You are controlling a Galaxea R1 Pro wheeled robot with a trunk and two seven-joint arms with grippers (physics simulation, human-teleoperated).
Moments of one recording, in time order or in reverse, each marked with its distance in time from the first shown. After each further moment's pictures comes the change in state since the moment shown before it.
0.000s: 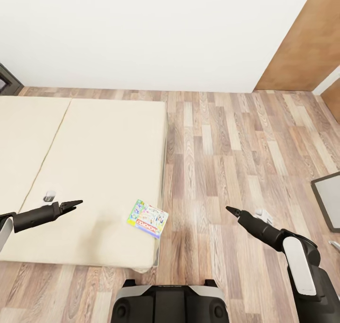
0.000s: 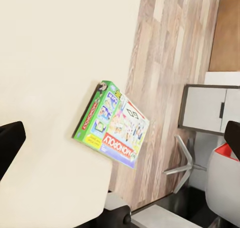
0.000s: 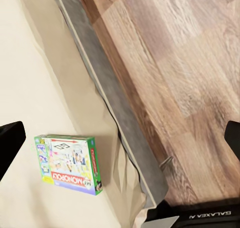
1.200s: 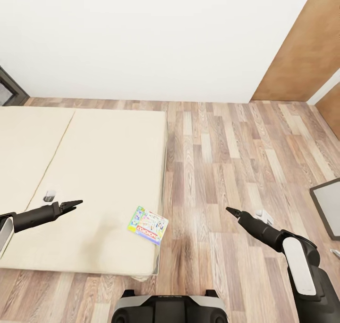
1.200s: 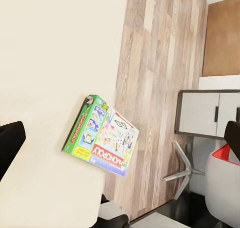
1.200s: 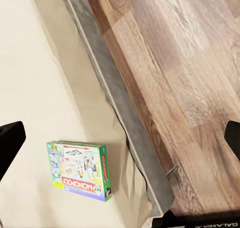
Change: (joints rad) left arm 0.000 0.000 0.000 0.000 0.000 0.000 -0.001; right arm 0.000 -0.004 0.000 0.017 -0.002 -0.007 0.000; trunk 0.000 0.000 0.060
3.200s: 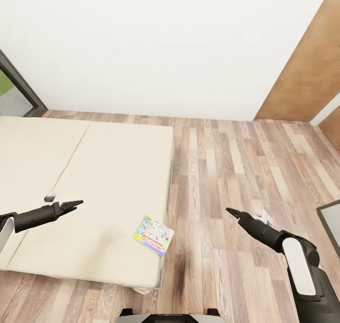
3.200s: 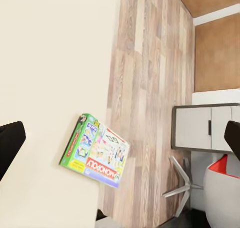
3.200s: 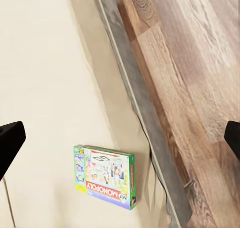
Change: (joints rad) left arm 0.000 -0.003 -0.003 0.000 0.000 0.000 0.001; right arm 0.000 0.000 -0.001 0.012 -0.003 -0.002 0.000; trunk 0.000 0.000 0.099
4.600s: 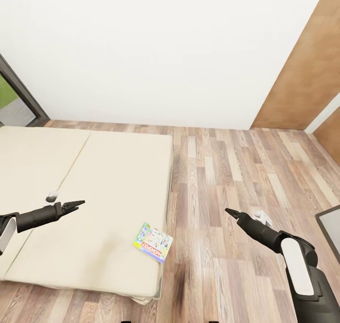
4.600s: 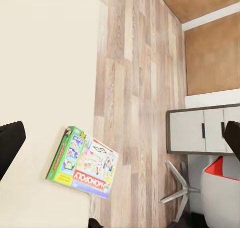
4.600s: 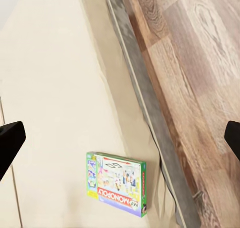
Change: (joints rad) left arm 0.000 -0.011 -0.001 0.000 0.000 0.000 0.000; right arm 0.000 0.009 0.001 0.005 0.004 -0.002 0.000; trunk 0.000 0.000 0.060
